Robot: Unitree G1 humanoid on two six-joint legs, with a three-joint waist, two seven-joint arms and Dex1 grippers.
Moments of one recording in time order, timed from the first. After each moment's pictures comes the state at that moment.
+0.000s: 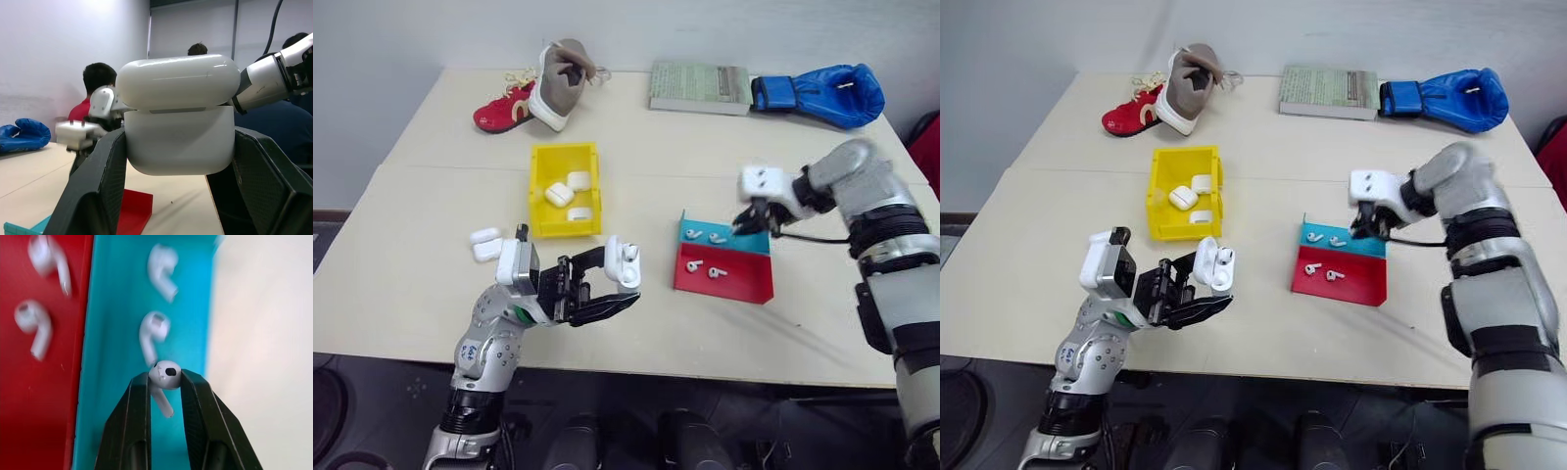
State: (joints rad) left arm -0.28 0.27 0.02 -0.18 -0.74 0.13 -1.18; right arm -1.26 -0.73 0.24 0.99 -0.19 -0.07 1.52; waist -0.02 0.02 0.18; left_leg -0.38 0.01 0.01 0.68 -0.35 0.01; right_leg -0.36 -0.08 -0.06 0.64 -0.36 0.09
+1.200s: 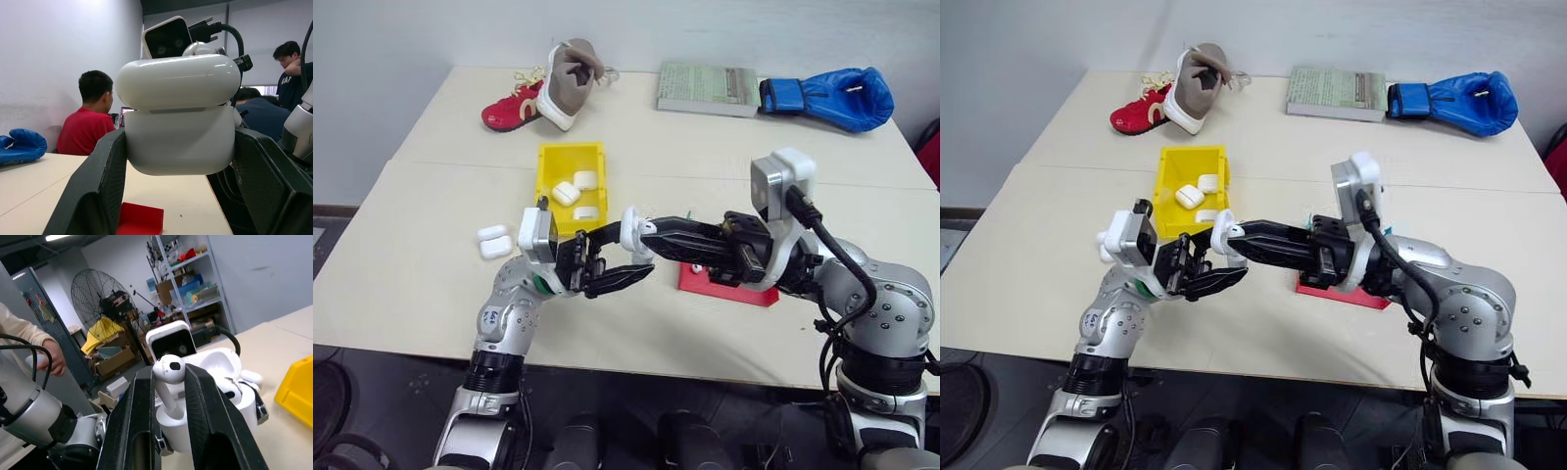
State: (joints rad) left arm -0.45 0.22 0.00 0.01 -0.73 0.13 -1.22; right arm -0.56 -0.49 -0.14 -0.47 1.18 1.01 0.71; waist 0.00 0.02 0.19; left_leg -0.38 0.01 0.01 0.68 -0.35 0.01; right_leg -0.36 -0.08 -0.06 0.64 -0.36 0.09
